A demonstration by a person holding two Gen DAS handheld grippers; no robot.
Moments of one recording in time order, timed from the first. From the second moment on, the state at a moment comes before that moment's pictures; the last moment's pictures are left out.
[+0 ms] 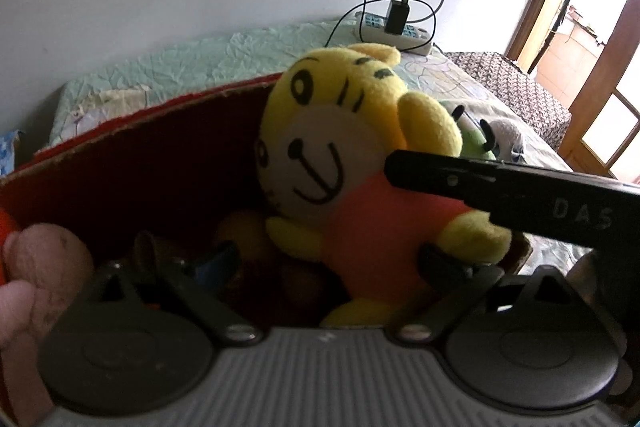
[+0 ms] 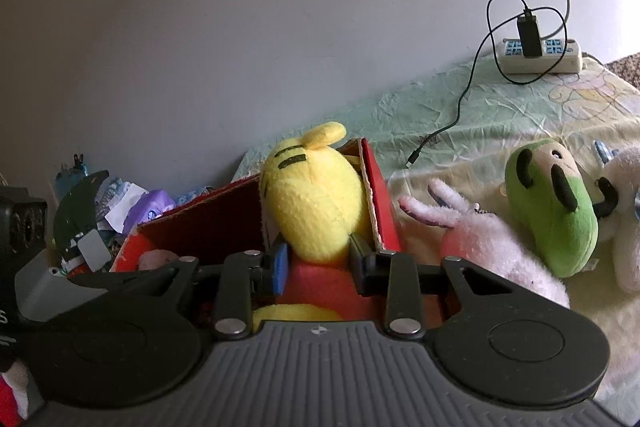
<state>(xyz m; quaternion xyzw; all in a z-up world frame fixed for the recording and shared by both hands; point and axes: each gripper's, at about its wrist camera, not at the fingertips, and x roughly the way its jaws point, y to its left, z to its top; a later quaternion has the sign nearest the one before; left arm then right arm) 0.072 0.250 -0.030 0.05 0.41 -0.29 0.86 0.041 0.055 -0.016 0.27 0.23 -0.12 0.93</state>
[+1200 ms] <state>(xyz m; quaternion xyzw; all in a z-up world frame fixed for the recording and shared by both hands) 0.072 0.234 -0.029 0.09 0.46 -0.24 0.85 0.022 0.060 -0.024 0.24 0.20 -0.11 0.94</state>
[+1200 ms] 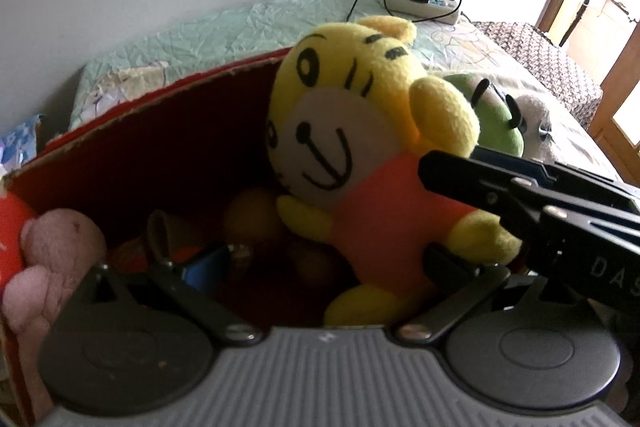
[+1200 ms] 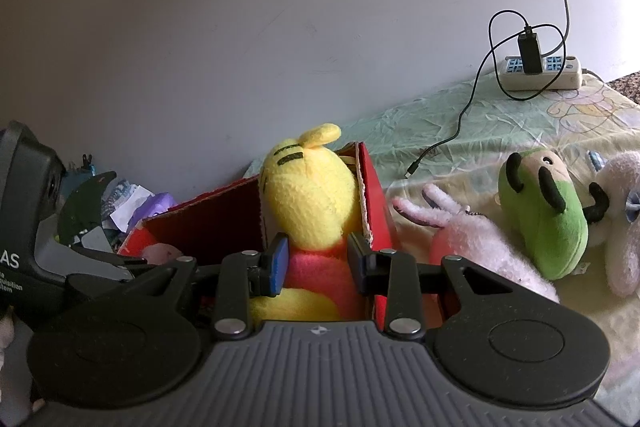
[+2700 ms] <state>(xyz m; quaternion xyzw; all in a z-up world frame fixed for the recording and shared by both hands) 0.067 0.240 -0.037 0.03 0.47 -0.22 0.86 0.020 0.060 -0.022 0.23 0.20 -0.10 0.95</state>
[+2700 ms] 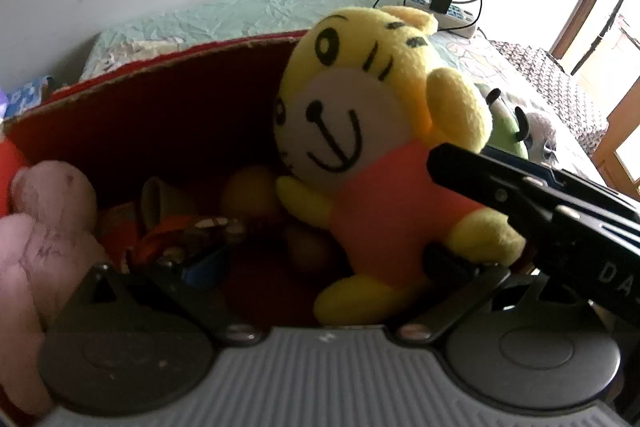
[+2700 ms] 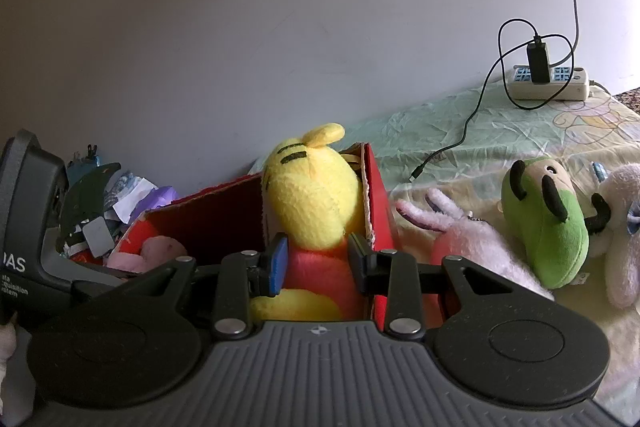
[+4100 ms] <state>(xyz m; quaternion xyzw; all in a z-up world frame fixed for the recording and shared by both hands) -0.032 0.125 0.032 0.11 0.33 -0.29 0.89 -0.109 -0.039 -0.030 0.38 0.17 -0.14 0.90</state>
